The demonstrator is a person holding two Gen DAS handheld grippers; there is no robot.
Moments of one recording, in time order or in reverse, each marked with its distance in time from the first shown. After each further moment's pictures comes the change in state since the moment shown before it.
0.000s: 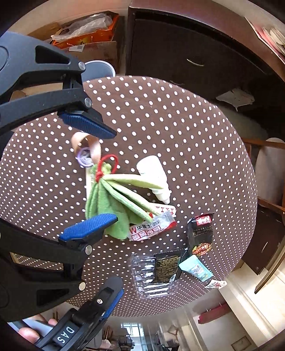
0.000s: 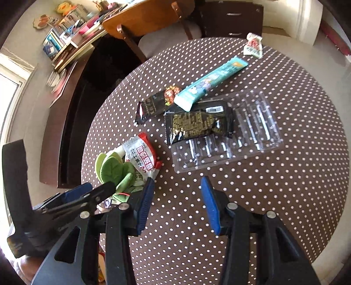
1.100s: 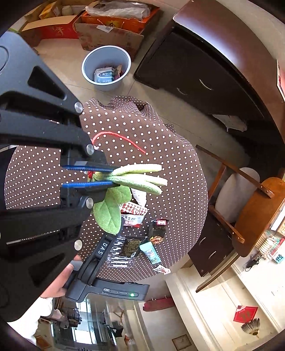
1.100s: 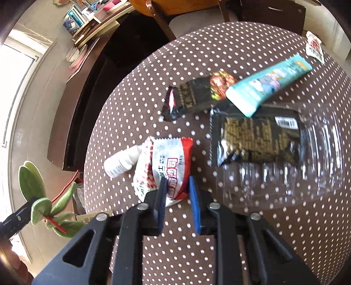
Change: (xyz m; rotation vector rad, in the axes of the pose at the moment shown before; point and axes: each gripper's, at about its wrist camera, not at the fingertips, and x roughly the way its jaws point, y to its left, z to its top) left arm -0.092 0.061 -0.040 -0.285 -0.192 -0.135; right arm 0.066 0.044 0.030 -0.133 0.091 0.107
